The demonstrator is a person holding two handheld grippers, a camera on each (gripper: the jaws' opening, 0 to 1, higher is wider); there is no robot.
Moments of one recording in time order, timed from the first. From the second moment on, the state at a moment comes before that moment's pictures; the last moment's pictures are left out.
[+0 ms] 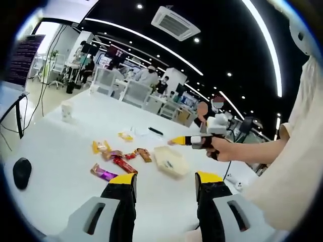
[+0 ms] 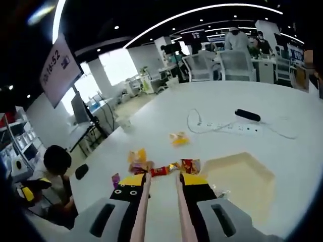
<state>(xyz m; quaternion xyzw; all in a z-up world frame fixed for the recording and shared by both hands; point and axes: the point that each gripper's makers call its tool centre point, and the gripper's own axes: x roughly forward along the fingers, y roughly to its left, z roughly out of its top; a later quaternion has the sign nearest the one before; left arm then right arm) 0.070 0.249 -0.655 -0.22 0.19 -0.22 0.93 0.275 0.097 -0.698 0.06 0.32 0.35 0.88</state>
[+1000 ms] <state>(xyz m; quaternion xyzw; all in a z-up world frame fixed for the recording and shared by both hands) 0.068 0.252 -0.656 -0.22 0.19 -0.21 0.93 0.264 0.135 -0.724 0.04 0.34 0.40 0.85</state>
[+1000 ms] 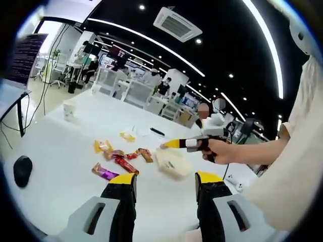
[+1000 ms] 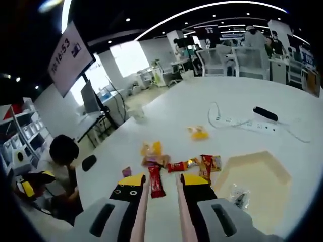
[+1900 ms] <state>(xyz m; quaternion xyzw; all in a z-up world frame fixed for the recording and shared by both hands) 0.064 0.262 -0.659 -0.23 0.19 -0.20 0.93 0.252 0.177 -0.720 -0.02 0.32 0.44 0.84</state>
